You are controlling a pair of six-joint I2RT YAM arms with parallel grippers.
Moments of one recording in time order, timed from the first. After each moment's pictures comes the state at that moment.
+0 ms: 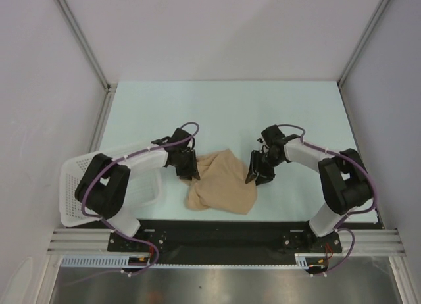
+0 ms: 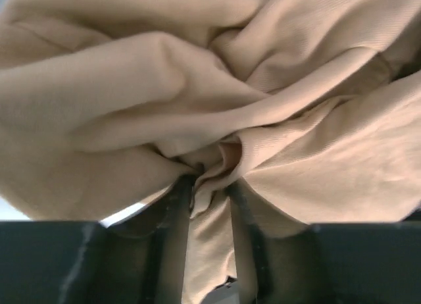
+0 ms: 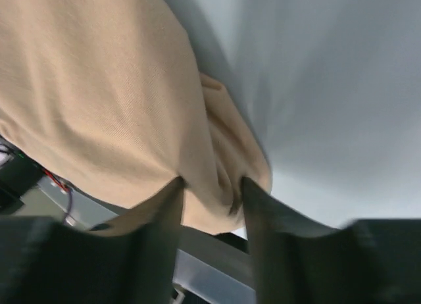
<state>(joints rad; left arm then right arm) -0.52 1.61 0.89 -0.49 0.19 -0.63 0.40 1.63 0.94 -0.61 -0.45 0.54</state>
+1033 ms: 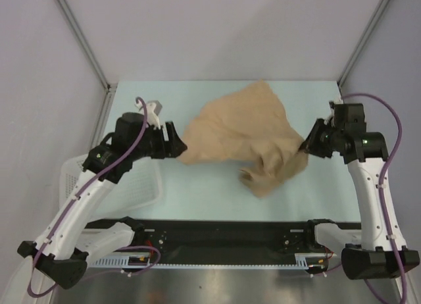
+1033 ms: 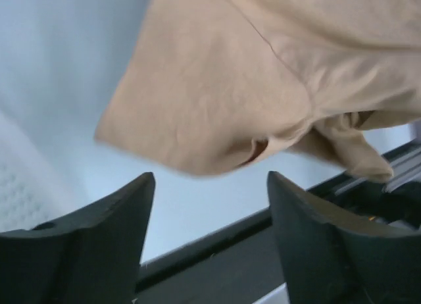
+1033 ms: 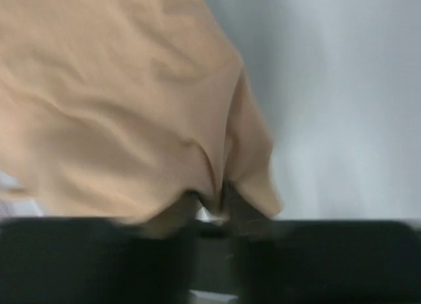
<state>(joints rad) -0.49 0.99 1.23 -0.80 0.11 -0.44 0.06 1.08 1.38 -1.12 -0.21 0.44</state>
